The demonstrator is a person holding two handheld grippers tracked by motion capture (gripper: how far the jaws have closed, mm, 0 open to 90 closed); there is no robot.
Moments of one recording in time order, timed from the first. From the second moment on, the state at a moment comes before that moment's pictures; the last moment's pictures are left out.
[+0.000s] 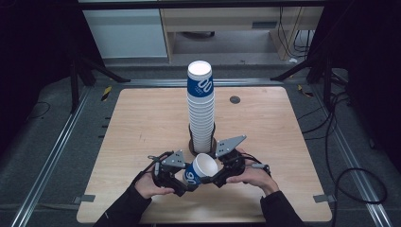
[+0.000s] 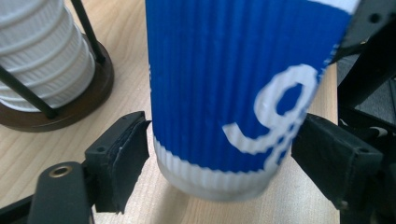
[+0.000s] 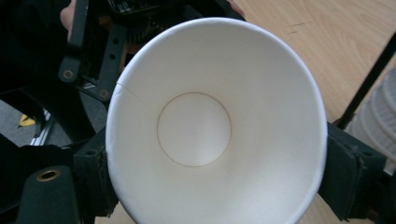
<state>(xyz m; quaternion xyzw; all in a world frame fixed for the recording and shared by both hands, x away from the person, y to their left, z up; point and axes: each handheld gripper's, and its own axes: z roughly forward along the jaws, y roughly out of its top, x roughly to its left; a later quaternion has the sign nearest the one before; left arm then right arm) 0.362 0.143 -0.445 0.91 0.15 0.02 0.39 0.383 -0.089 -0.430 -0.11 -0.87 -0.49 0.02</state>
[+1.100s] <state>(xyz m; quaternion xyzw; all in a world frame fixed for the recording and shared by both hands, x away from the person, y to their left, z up) 0.357 0.147 -0.434 0.85 0.18 0.05 0.49 0.385 -0.087 -0.424 -0.14 -0.79 -0.60 0.04</state>
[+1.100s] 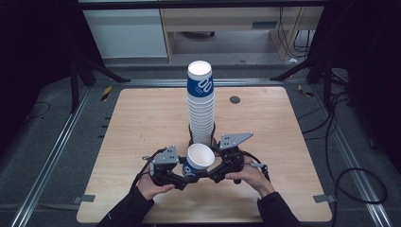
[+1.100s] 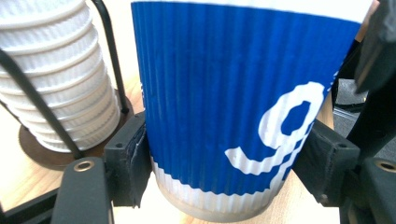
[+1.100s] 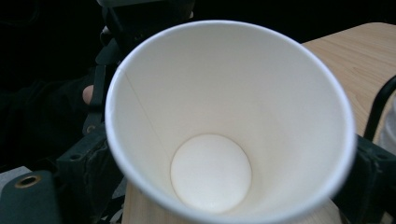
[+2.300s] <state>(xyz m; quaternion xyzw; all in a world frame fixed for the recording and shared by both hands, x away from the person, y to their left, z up) 0.377 0.195 -0.434 0.83 0.27 0.09 0.48 0.395 -0.153 -0.406 -0.23 -0.77 -0.58 -0.08</state>
